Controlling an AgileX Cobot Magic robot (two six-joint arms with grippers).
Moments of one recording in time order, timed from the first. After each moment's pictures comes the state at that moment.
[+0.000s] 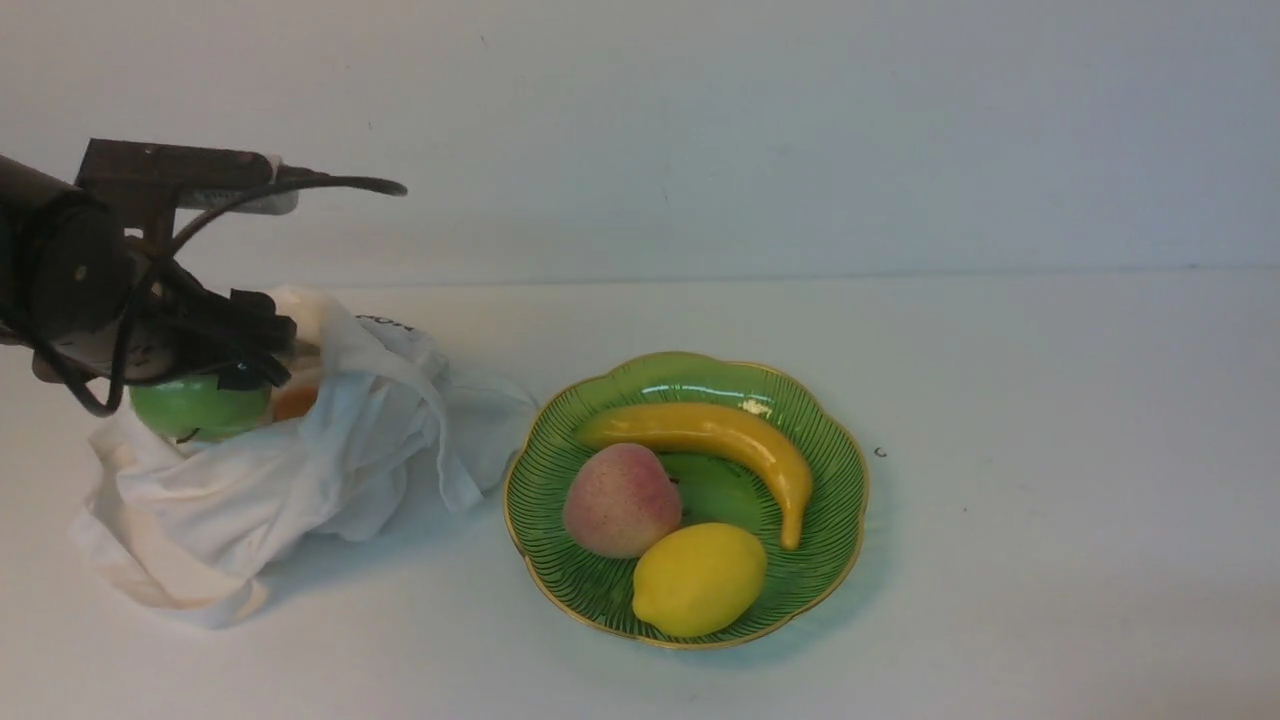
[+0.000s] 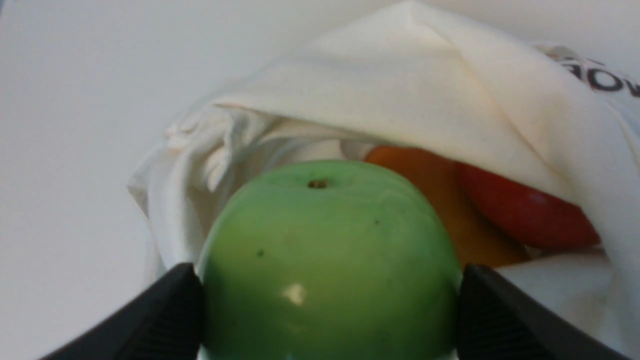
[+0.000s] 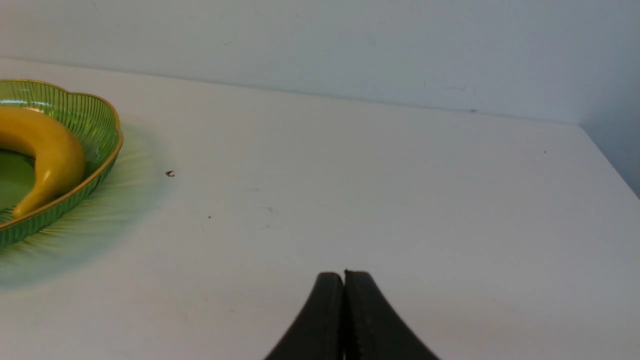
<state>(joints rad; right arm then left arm) 0.00 -0.01 0.02 0.00 0.39 -0.12 -0.08 1.55 -1.09 0.34 0.61 -0.35</state>
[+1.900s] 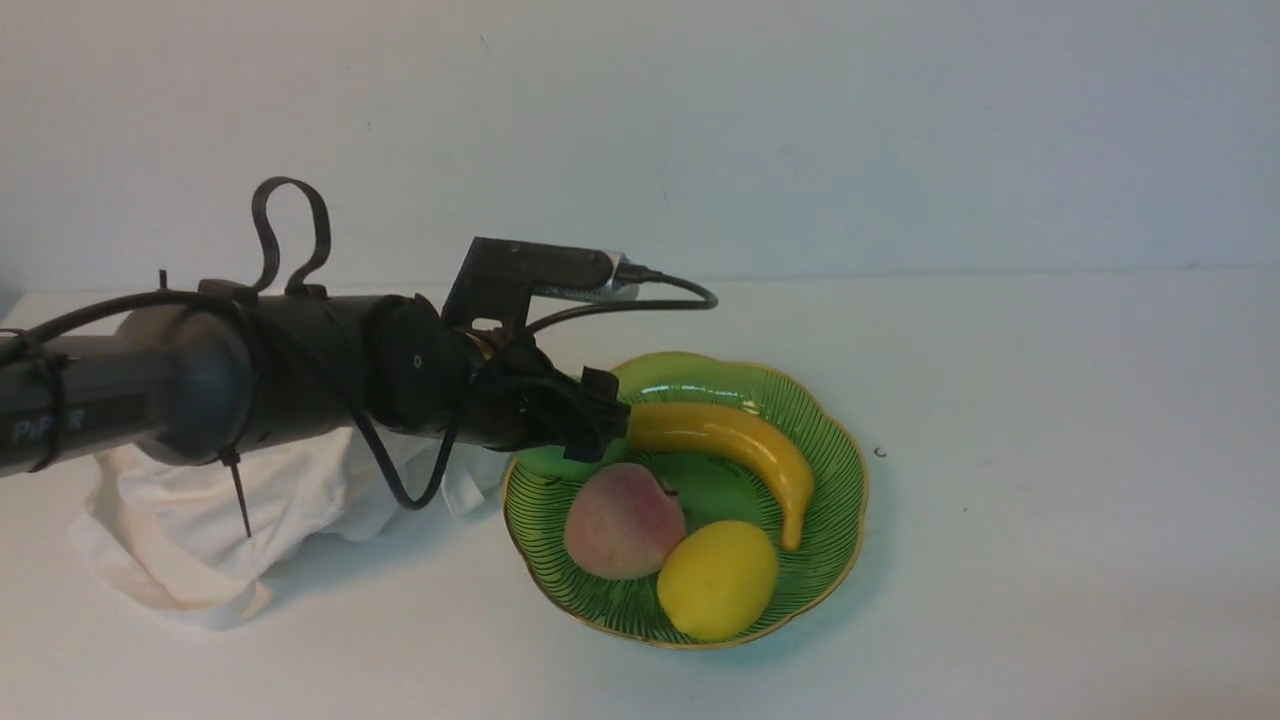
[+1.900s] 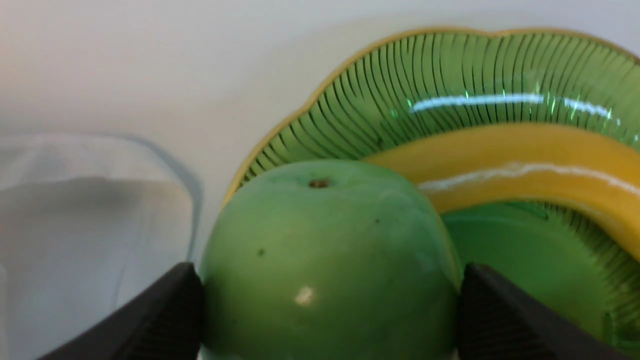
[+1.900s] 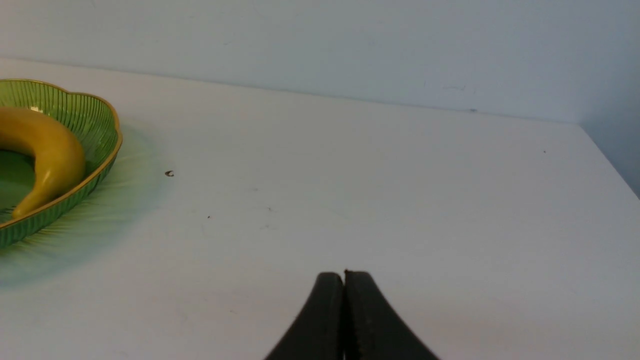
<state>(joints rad) 0.00 -0.01 0.02 0.00 0.39 -0.12 -0.42 1.80 -1.09 -0.28 0.21 0.12</state>
